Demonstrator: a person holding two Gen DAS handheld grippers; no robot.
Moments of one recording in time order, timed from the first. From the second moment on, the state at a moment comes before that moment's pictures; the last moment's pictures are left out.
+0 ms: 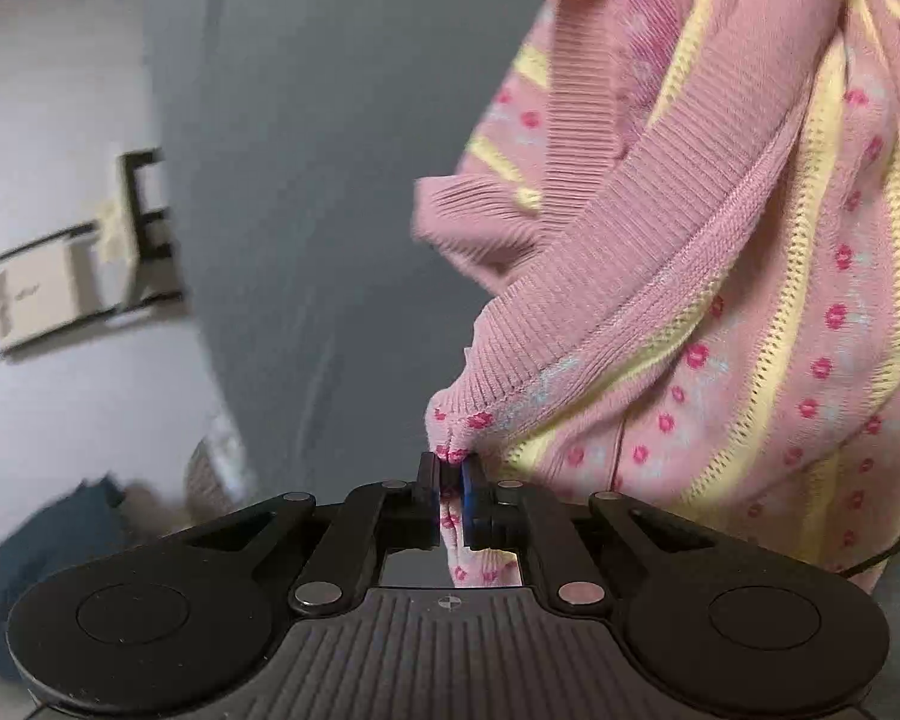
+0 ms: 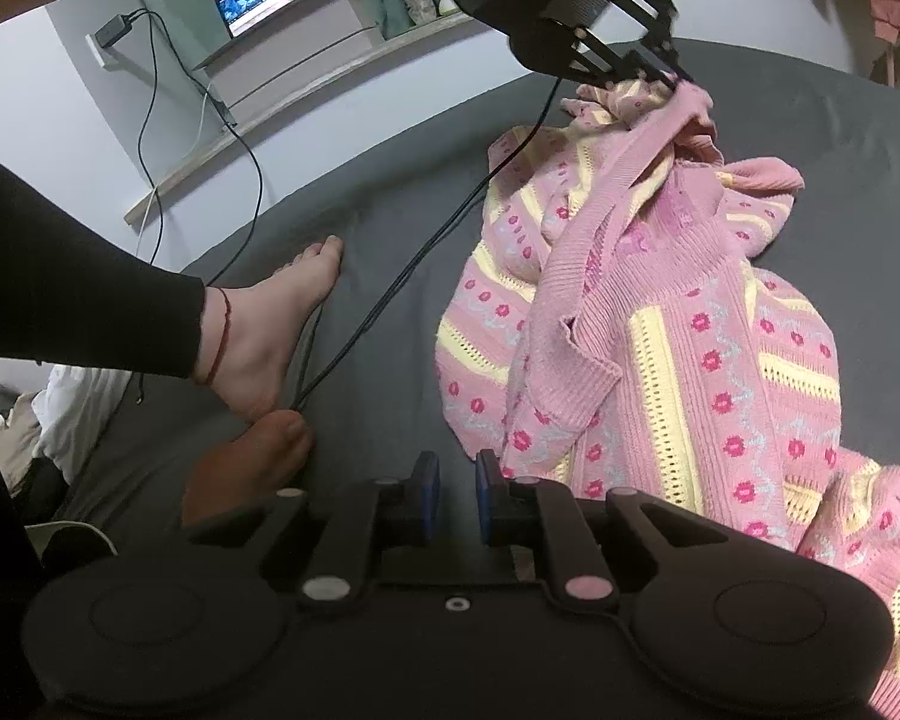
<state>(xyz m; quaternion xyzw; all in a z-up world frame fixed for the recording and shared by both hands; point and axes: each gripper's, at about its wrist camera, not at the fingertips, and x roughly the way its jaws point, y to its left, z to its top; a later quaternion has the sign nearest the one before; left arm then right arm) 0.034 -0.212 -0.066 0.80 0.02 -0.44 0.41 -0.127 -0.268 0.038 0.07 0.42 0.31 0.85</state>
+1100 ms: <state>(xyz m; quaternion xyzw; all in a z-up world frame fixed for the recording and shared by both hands) -0.045 -0.088 0.019 0.54 0.07 -0.16 0.82 -0.152 -0.177 0.008 -0.20 0.36 0.02 0.91</state>
